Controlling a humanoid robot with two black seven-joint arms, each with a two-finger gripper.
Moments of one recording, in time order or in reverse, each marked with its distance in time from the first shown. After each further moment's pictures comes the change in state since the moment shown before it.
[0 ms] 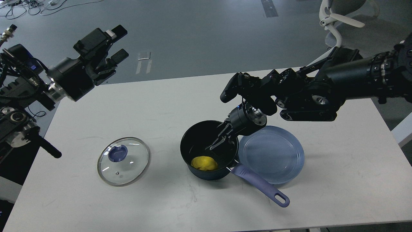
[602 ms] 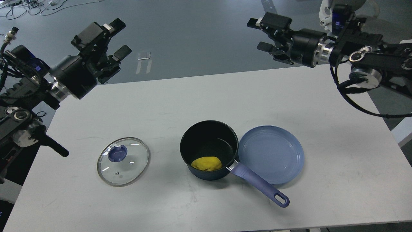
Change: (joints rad) left arm 0.023 -0.056 -0.034 0.008 -0.109 0.003 -0.004; right arm -0.367 -0.475 0.569 -0.024 0.867 0.024 0.000
